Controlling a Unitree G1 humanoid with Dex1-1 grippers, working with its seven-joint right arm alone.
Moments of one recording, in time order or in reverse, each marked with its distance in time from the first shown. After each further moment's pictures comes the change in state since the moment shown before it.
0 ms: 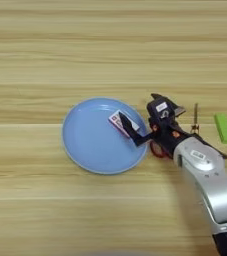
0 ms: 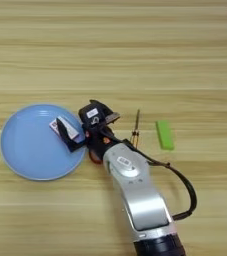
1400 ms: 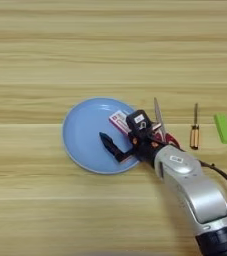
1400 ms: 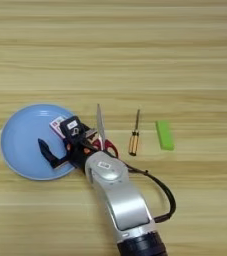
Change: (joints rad) arm -0.015 0.065 0.054 0.073 0.033 0.148 0.042
